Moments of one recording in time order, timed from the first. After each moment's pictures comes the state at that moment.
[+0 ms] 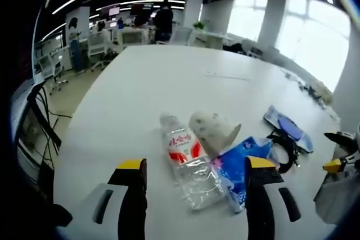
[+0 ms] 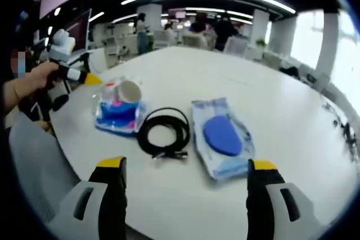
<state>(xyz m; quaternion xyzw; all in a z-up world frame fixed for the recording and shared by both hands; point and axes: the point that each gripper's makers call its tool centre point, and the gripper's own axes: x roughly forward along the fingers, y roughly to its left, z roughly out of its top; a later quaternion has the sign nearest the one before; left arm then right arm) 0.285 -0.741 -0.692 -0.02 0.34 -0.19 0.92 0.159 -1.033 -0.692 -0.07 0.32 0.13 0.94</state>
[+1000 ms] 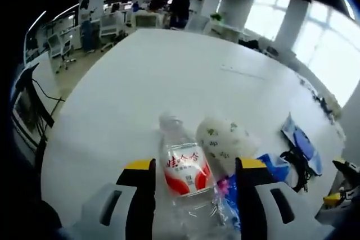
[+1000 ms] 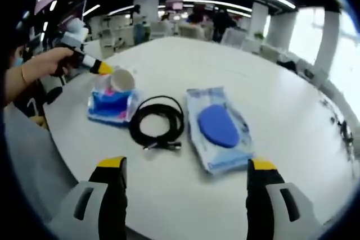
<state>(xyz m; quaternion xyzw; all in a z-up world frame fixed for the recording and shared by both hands) 0.329 -0.752 -0.724 -0.06 0.39 -0.14 0.91 0.159 -1.046 -0.707 -0.10 0.34 0.11 0.93</state>
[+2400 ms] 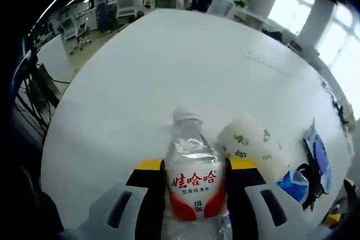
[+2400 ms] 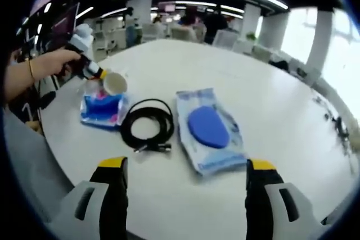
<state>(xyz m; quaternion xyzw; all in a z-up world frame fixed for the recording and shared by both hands) 0.344 -0.742 -0.750 -0.07 0.46 -0.07 0.88 0.161 -1.058 -0.703 -0.08 0.34 0.08 0.94</state>
